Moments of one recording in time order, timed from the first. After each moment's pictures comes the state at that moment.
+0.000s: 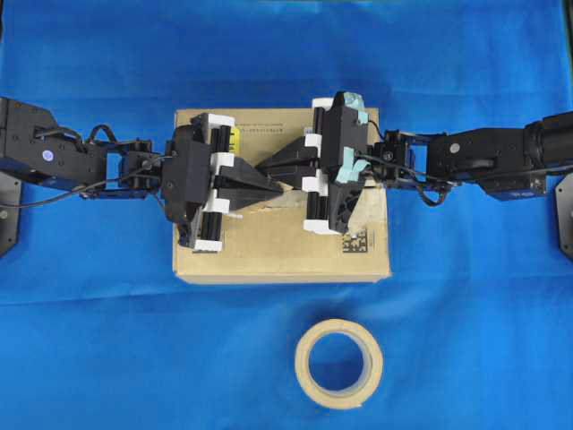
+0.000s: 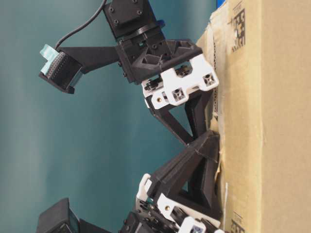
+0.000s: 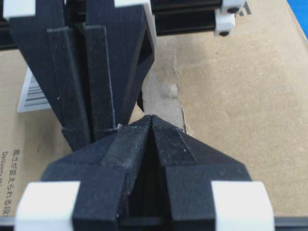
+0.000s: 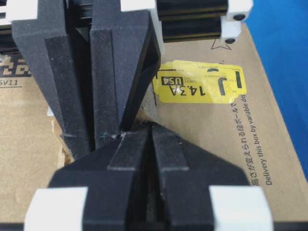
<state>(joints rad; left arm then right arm) 0.04 -0.01 0.84 -0.03 -0.41 0.25 -0.07 0.12 0.65 0.05 -0.42 0.09</state>
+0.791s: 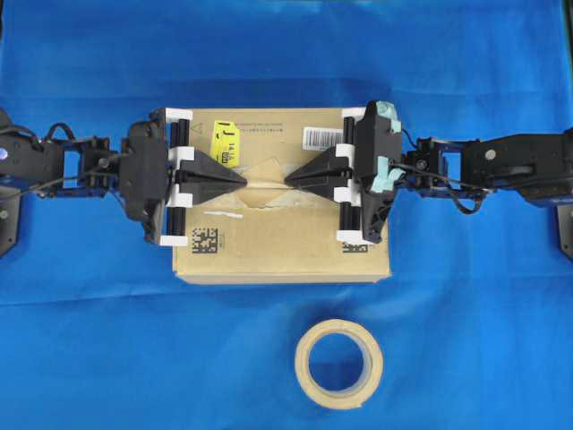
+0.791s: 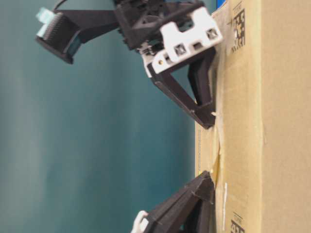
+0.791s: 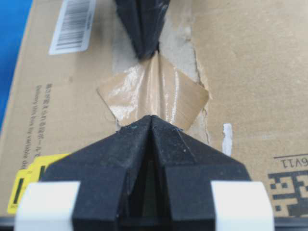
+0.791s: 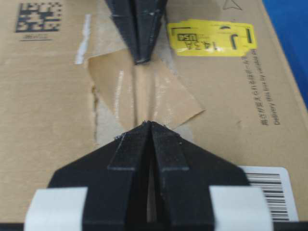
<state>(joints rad) 0.02 -0.15 0.96 -0.04 -0.44 0.25 -0.05 0.01 0.77 0.06 -0.40 0.09</state>
